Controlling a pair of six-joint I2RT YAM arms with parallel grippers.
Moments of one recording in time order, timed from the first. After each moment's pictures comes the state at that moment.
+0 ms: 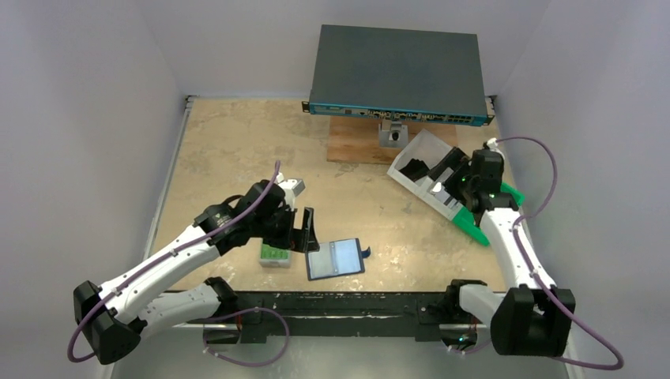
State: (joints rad) left arm -0.78 0.97 0.87 -0.79 0.20 -0.60; right arm -0.10 1.11 0.78 -0.35 -0.04 0.65
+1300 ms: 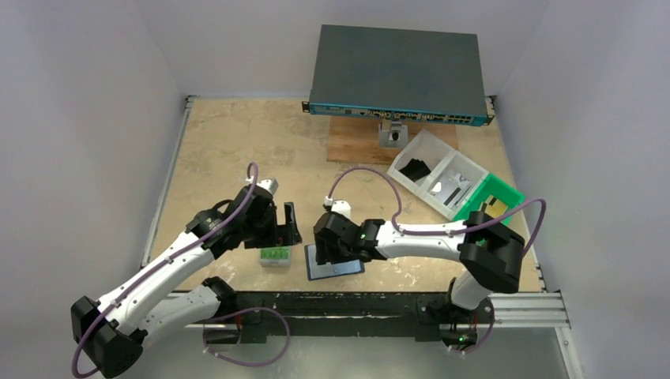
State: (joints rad) left arm -0.67 0.90 0.79 -0.86 0.01 -0.72; right arm 1.18 1.59 0.94 -0.36 0.20 0.96
